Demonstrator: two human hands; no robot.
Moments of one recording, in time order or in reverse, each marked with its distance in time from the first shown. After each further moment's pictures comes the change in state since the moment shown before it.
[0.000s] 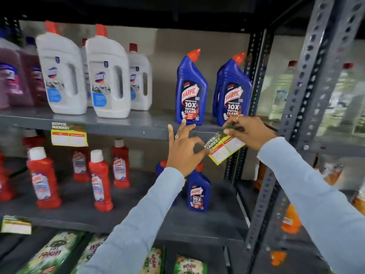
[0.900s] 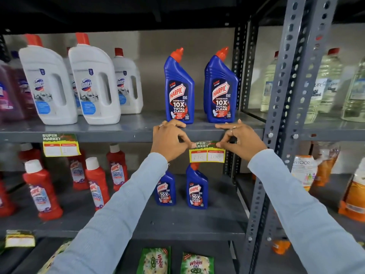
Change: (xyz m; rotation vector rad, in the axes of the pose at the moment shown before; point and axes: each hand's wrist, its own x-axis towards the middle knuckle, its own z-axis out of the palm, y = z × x) left_hand 0.029 -0.009 -0.022 0.100 -0.140 -0.004; right_hand -0.032 0.014 0.023 0.020 0.059 0.025
